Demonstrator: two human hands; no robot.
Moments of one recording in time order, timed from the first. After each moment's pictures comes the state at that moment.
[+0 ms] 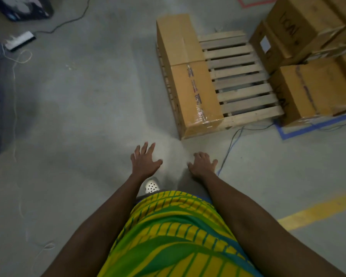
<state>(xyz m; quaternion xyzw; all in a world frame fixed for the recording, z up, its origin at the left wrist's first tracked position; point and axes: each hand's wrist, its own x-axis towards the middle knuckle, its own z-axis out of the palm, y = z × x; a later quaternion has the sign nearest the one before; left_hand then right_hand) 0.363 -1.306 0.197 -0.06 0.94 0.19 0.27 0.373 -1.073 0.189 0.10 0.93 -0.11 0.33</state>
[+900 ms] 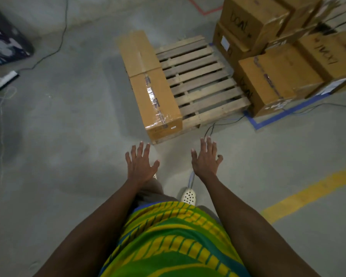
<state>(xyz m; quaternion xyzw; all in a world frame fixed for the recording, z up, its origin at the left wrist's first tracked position) 0.433 -1.030 0.219 0.04 0.98 0.09 0.15 0.460 -0.786 0.201 0.21 0.94 -0.23 0.12</state>
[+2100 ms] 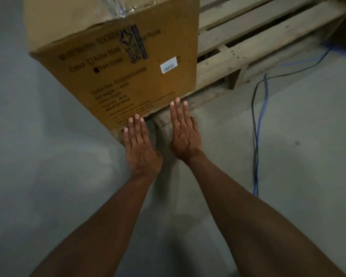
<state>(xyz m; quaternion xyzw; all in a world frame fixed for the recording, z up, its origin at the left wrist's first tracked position) 0.165 -1.008 -0.550 0.07 0.99 -0.07 -0.04 0.157 -0.867 -0.556 0.04 0.98 -0.18 -0.04</state>
